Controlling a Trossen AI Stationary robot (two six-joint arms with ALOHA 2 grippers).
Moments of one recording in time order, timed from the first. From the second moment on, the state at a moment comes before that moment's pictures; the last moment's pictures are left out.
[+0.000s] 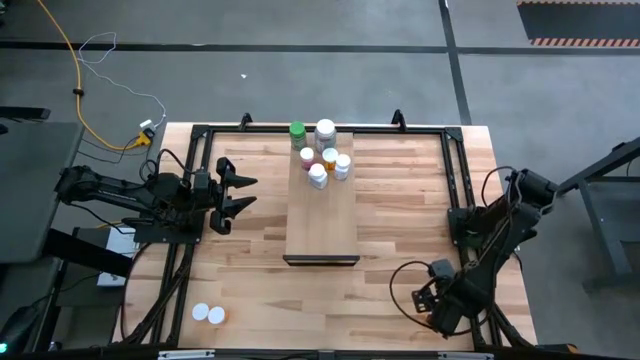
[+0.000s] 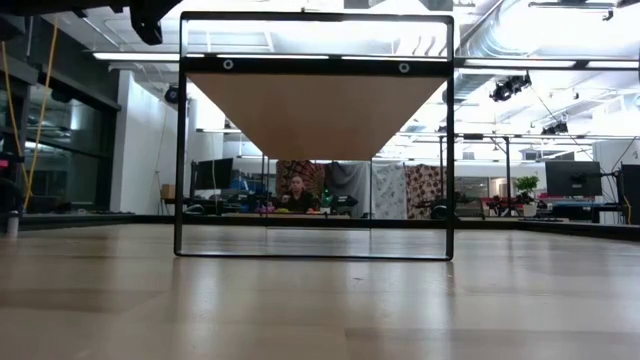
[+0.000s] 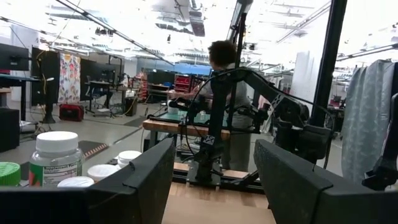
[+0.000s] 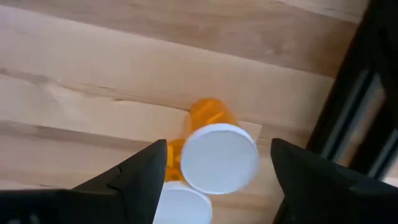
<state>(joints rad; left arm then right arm) -0.04 0.53 0.31 0.47 -0.25 -0.05 0.97 1.57 1.06 -1.04 -0.08 2.32</state>
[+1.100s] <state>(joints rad) -0.04 0.53 0.31 0.47 -0.25 -0.05 0.96 1.57 1.03 -0.98 -0.15 2.30</state>
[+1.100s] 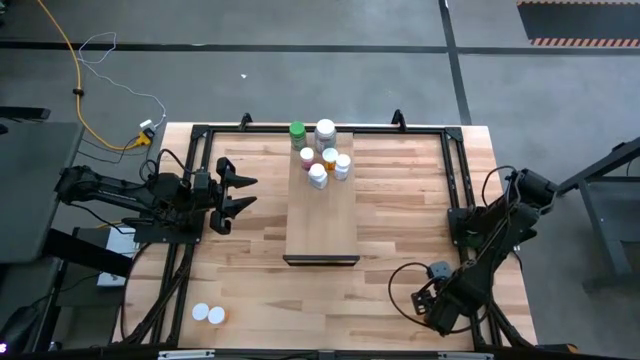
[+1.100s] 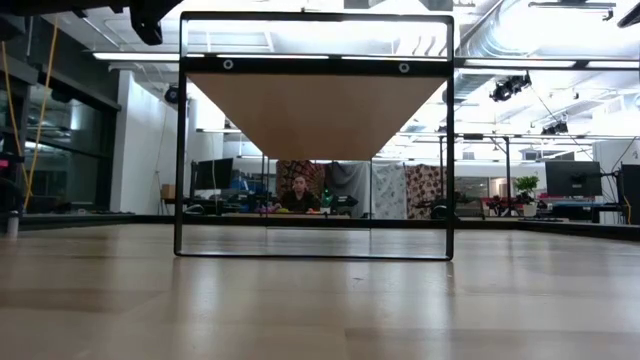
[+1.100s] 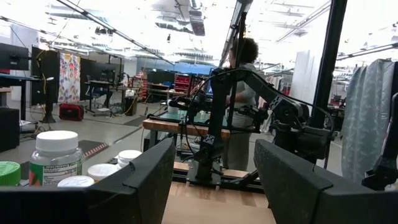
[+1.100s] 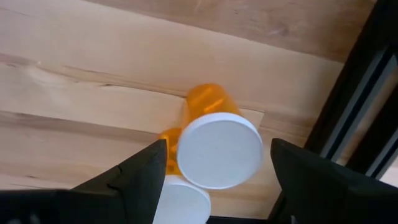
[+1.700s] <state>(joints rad) -0.04 0.53 0.31 0.47 -0.25 -0.05 0.96 1.61 1.03 -0.99 -0.20 2.28</state>
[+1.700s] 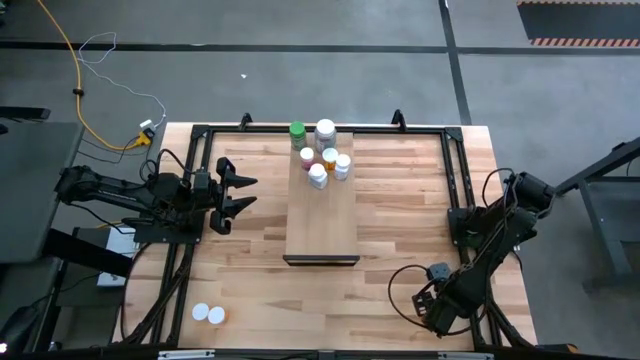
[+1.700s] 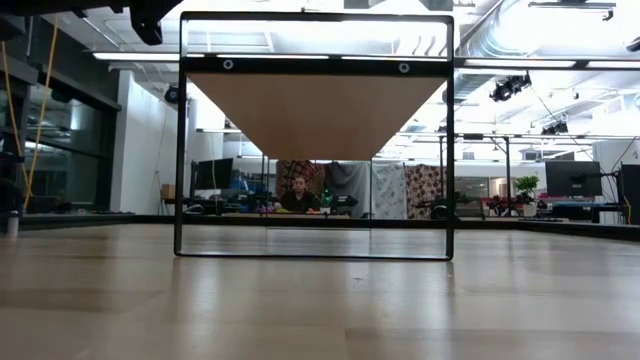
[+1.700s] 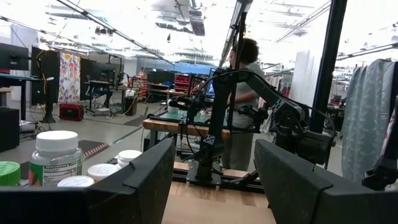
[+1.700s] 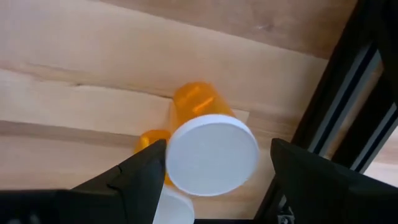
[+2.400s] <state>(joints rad) -0.04 0.53 0.31 0.47 -0.25 -0.05 0.96 1.61 1.03 -1.00 -0.17 2.27</state>
